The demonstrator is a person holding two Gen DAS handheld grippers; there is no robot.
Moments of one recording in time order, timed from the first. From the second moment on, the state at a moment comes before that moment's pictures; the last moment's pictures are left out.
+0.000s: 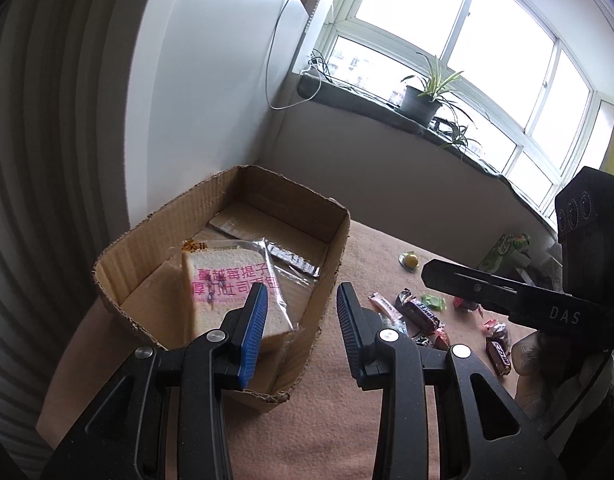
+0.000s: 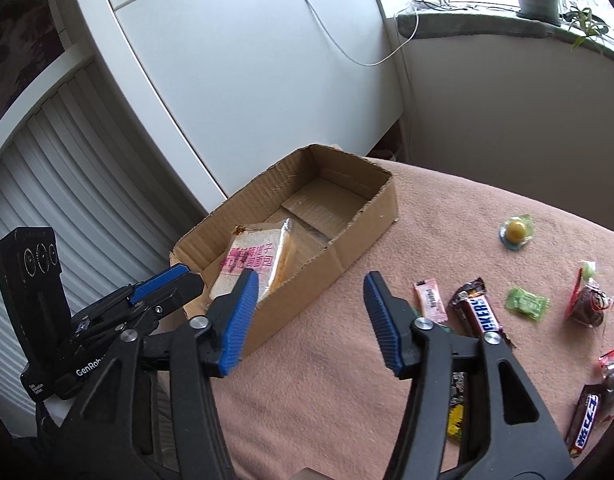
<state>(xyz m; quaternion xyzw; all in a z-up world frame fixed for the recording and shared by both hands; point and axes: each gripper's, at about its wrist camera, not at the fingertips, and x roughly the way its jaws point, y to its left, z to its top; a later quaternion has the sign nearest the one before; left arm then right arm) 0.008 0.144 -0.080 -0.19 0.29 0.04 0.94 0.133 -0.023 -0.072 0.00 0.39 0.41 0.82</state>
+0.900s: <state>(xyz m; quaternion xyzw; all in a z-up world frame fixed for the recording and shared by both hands) 0.050 -0.006 -0.123 -0.15 0.39 -0.12 0.90 0.102 -0.253 -0.117 0.02 0.41 0.21 0.89</state>
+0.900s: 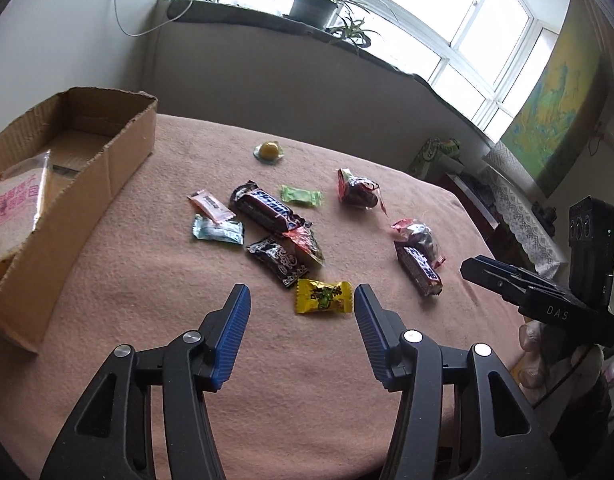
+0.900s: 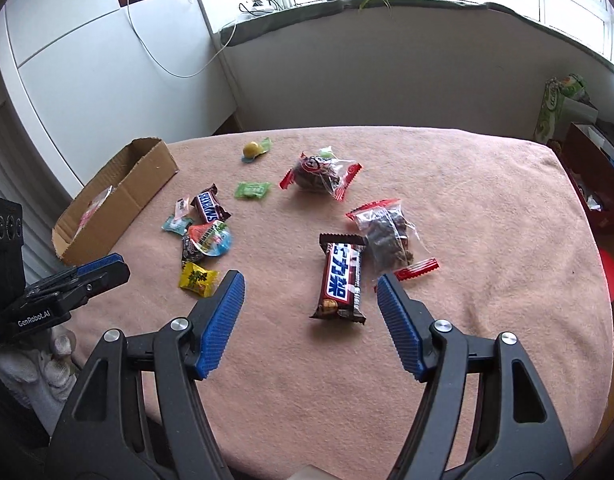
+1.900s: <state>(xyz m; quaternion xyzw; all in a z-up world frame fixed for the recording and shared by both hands) 0.084 -0.060 -0.161 -0.05 0.43 -0.09 0.90 0.145 -0.227 -0.175 -0.04 0.46 0.21 0.86</state>
